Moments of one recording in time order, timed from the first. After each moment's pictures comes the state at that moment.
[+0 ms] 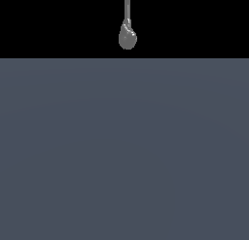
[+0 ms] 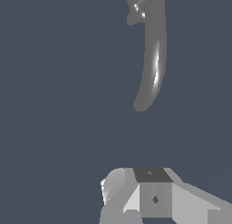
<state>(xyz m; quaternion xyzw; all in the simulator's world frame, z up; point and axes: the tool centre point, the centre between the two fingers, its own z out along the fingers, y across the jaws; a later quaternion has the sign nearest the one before) -0.254 0.007 0.492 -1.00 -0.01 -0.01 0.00</state>
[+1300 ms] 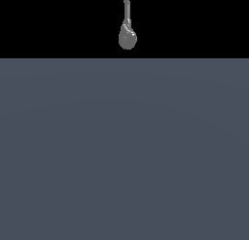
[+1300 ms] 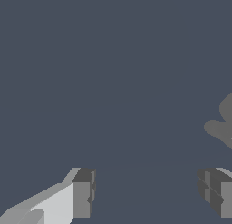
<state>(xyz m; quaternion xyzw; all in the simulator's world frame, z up) -0.119 0.083 0.396 -0.94 -0.32 -0.04 -0.06</state>
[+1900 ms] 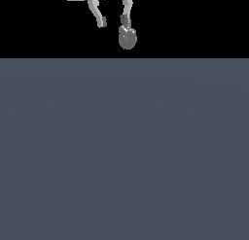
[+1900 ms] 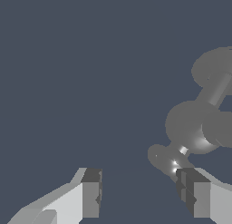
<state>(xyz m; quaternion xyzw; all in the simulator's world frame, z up) -0.049 0.020 0.367 -0.95 -0.31 -0.07 -0.08</state>
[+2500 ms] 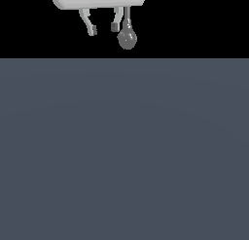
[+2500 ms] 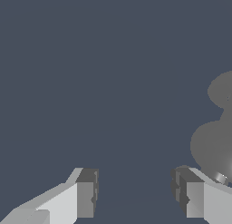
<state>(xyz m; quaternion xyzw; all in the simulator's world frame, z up) -0.047 0.041 0.353 -0.94 -0.32 -0.15 -0.05</state>
